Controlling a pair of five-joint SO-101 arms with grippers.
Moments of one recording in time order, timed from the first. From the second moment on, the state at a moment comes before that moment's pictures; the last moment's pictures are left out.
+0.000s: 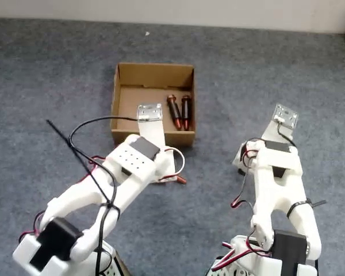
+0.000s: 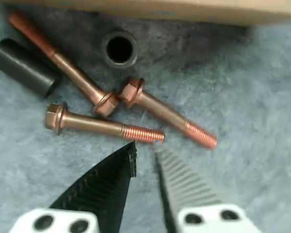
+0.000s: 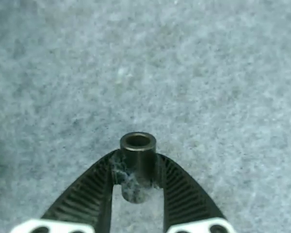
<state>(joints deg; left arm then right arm) 27.7 -10.5 39.2 58.8 45.5 4.2 -14.3 47.7 48.4 -13.6</state>
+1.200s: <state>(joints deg) 23.7 10.9 24.7 55.5 53.1 1.8 -14.3 47.7 48.4 -13.6</state>
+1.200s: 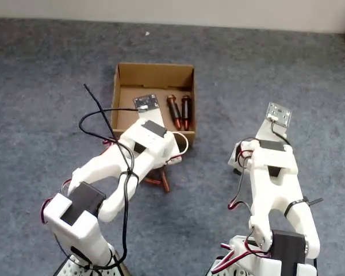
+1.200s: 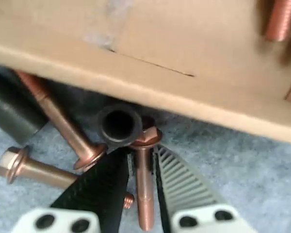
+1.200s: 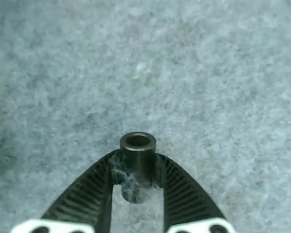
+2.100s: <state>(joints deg) 18.4 -46.8 51.2 55.6 33.8 -16.2 -45.0 69.3 36.7 -3.1</state>
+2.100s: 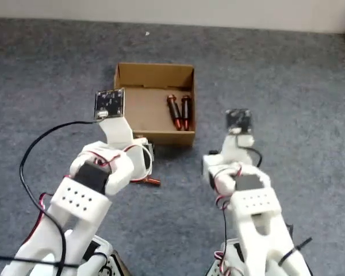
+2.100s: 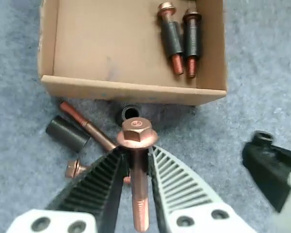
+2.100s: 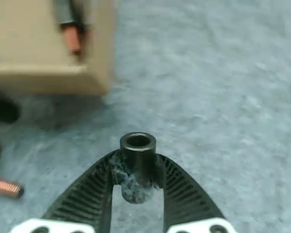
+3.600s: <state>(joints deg) 16.9 -103.5 75.6 43.9 33.9 -45.0 -103.1 96.0 26.0 8.9</state>
